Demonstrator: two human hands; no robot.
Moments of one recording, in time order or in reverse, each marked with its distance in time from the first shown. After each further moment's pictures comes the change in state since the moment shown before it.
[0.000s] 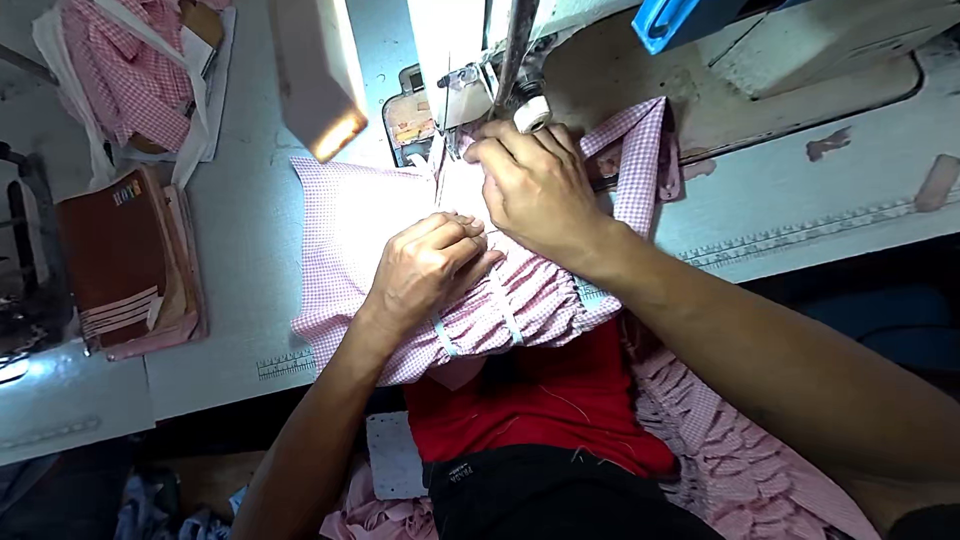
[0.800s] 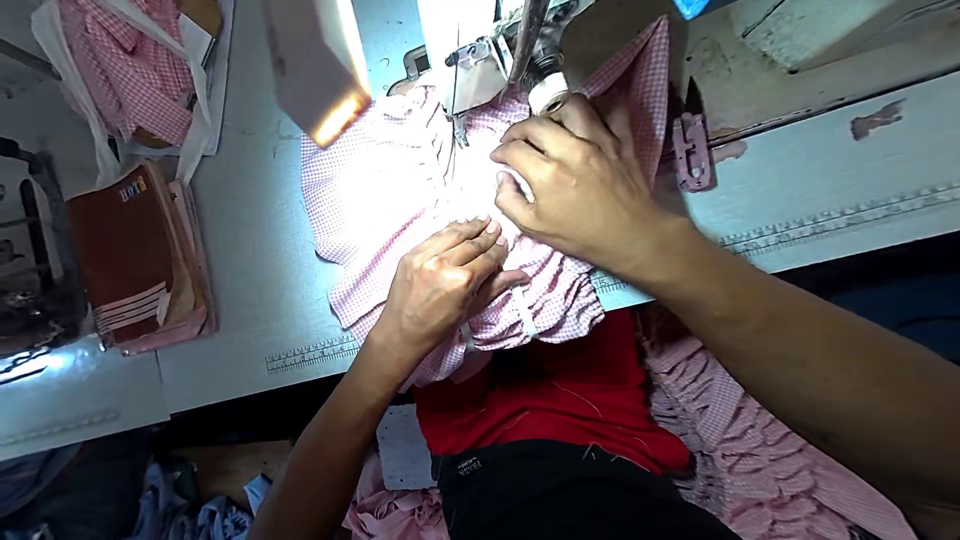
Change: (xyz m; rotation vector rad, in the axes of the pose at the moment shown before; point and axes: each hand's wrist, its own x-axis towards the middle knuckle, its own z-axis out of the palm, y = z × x) left_hand -0.009 0.029 -0.005 0.068 -0.113 -0.088; right_hand -0.013 0.004 -0.023 -0.030 -0.118 -0.002
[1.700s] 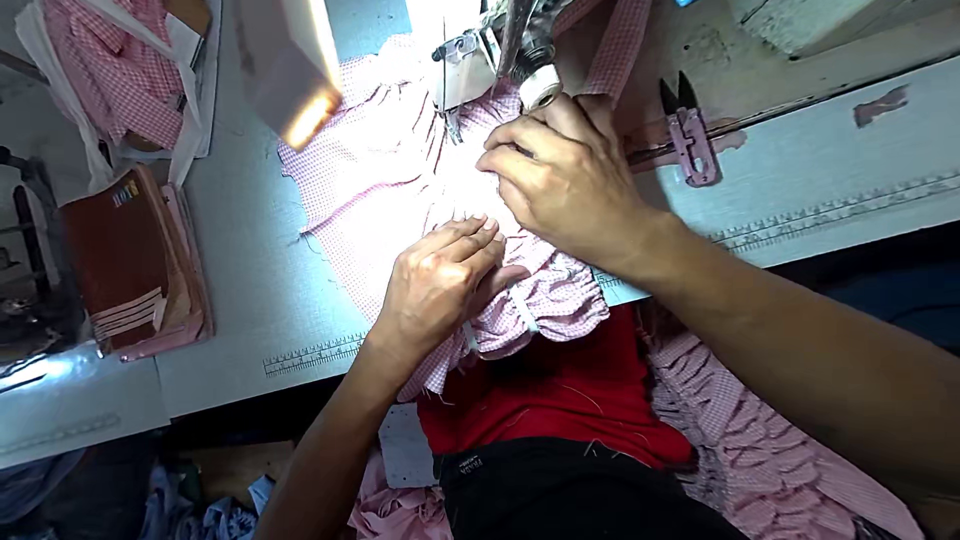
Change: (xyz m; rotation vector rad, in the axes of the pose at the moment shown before) left_hand 0.003 0.004 -0.001 0.025 -0.022 -0.024; right_hand -0.001 0.001 0.004 0.050 0.048 -0.074
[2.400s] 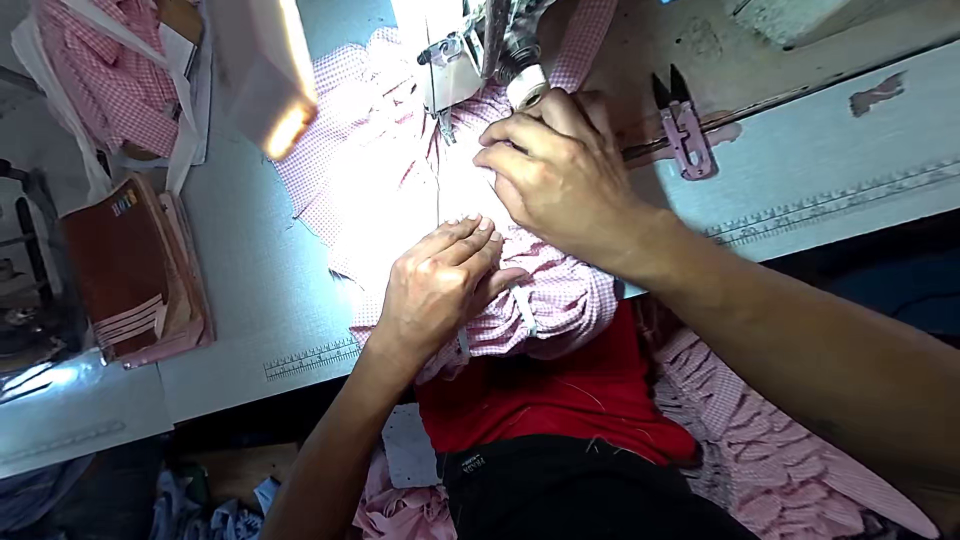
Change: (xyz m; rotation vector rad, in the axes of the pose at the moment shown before) left_hand -0.001 0.004 0.001 0.031 -0.005 -0.020; right_hand -0.001 -0.001 0.000 -0.019 0.002 0.024
